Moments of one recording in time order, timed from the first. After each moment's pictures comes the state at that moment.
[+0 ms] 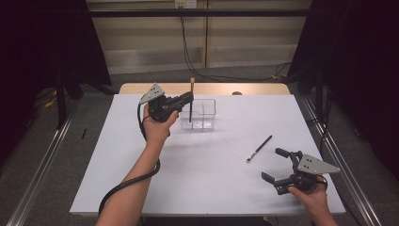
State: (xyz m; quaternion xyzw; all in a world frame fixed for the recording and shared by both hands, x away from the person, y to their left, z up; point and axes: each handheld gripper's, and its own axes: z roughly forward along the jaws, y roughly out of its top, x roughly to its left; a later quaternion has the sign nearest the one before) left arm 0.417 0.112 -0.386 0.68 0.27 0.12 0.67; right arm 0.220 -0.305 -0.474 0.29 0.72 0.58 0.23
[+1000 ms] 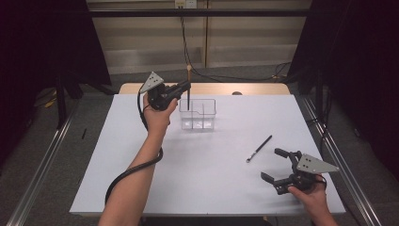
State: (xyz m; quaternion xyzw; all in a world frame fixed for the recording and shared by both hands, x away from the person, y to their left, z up) left arm 0.446 0.112 -0.374 0.66 0.29 0.16 0.67; right arm 0.222 -0.305 -0.476 0.29 0.73 0.58 0.22
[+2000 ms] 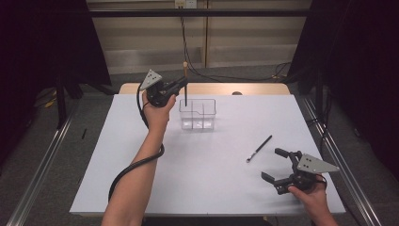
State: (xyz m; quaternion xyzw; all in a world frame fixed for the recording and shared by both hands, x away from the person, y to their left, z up) left arm 0.459 0.116 -0.378 0.65 0.31 0.18 0.67; right arm 0.223 -0.306 -0.476 0.29 0.72 0.58 0.22
